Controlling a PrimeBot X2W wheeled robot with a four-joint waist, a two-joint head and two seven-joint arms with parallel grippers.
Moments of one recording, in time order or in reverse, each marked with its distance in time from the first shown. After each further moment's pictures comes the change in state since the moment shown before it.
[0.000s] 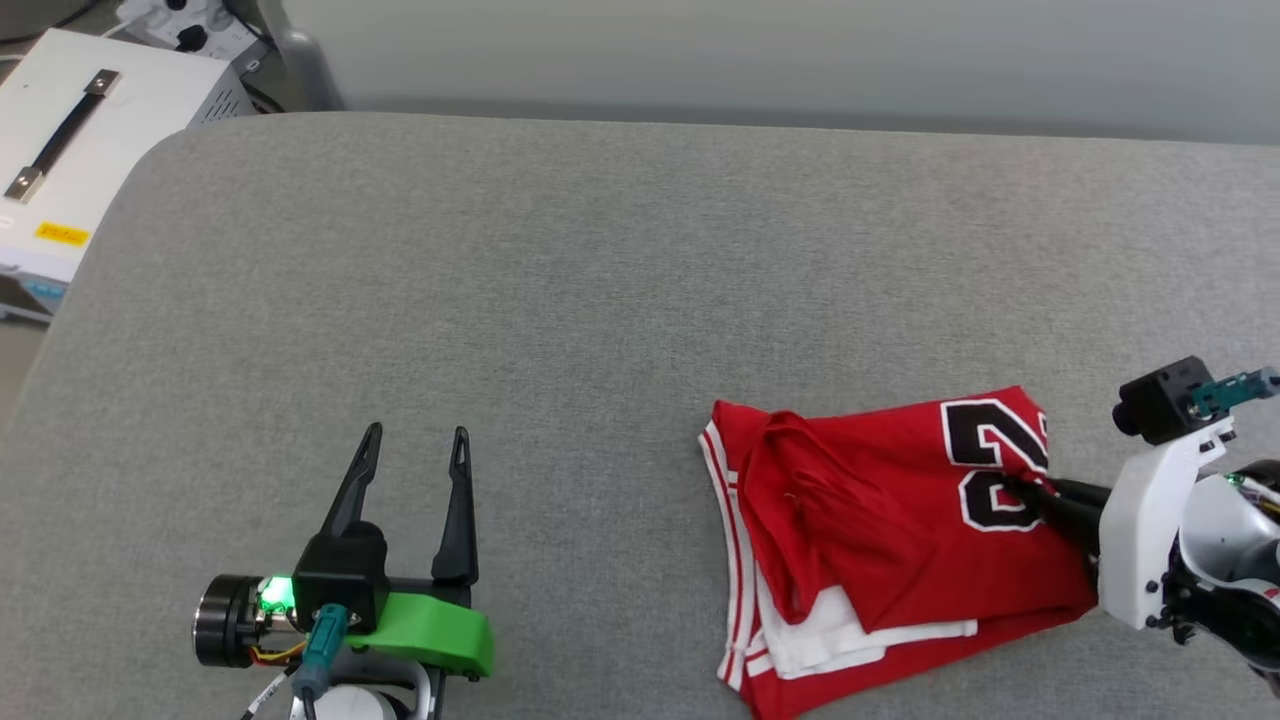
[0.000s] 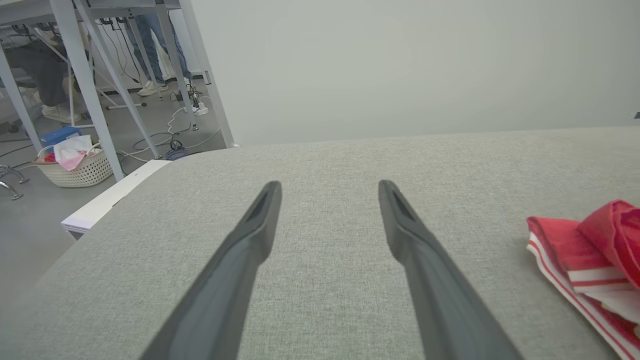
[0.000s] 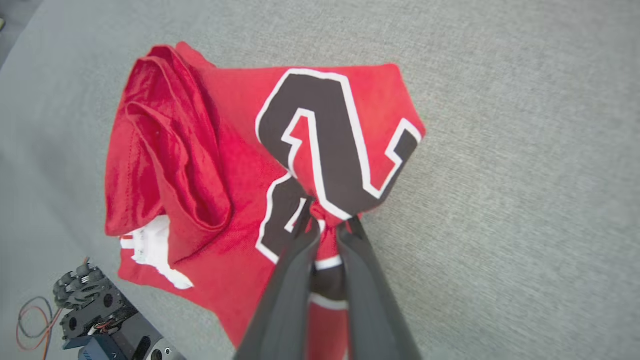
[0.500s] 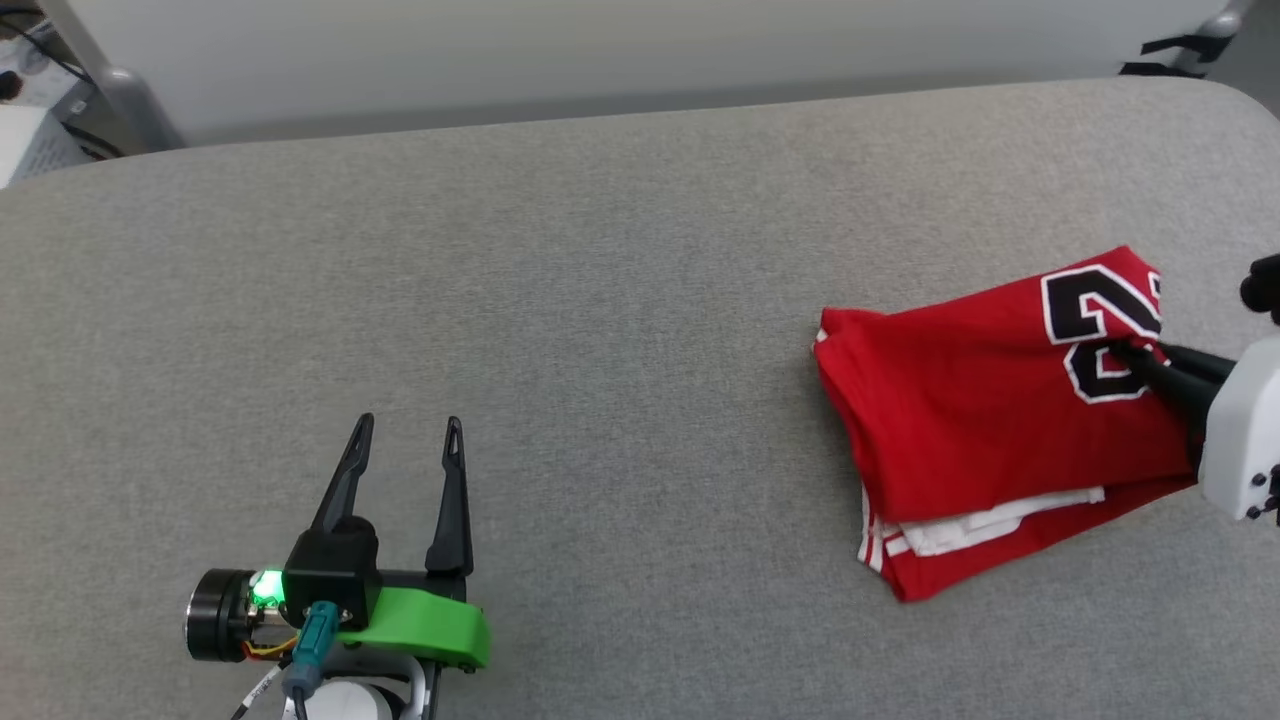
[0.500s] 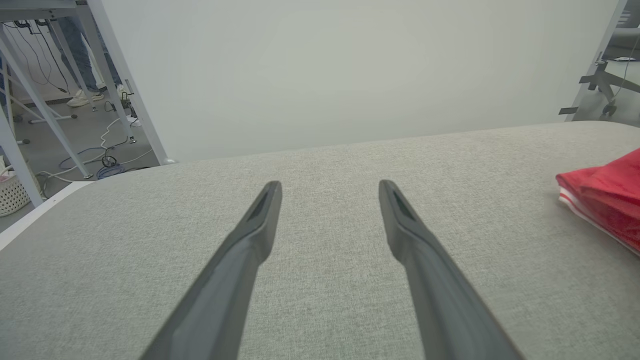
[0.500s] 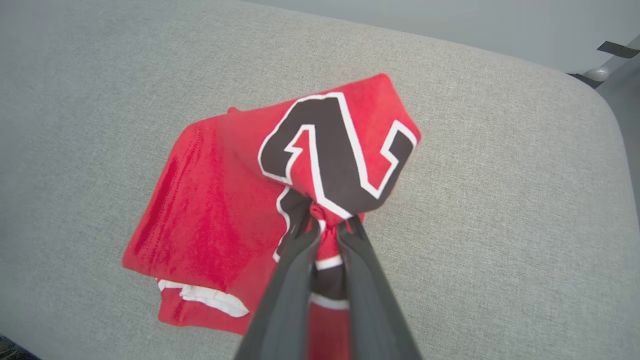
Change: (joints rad) left arm 0.001 -0.004 0.011 -0.022 0.001 -0.001 0.000; right arm -0.116 -0.111 -0.077 -0.020 -0.065 0.000 -0.040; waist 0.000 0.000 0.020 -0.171
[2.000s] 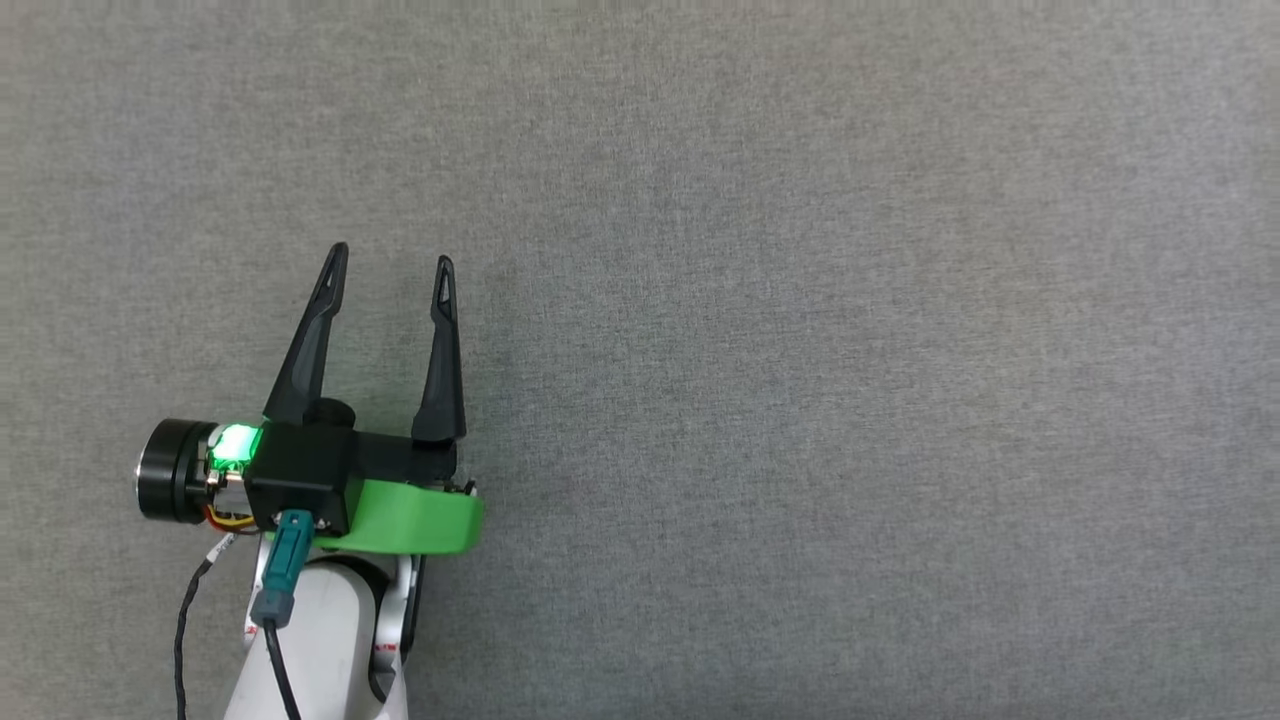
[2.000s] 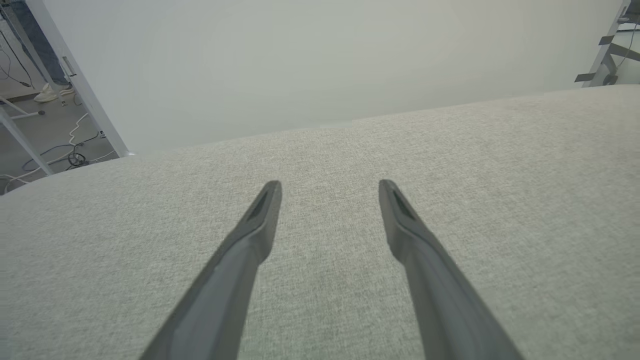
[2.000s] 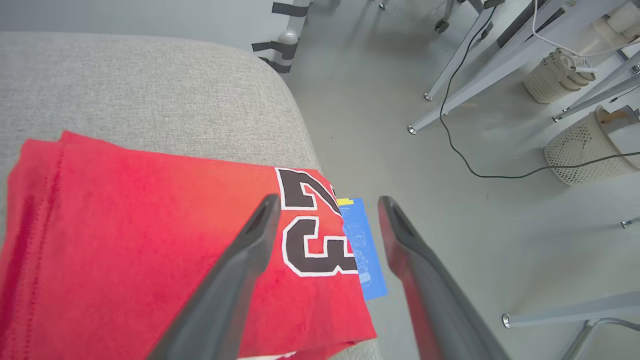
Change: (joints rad) left arm -0.183 0.058 -0.043 -0.126 0.025 0.015 0.000; right arm -0.374 -0.142 -0.252 0.766 -0.223 0.001 -0.374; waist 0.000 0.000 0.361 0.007
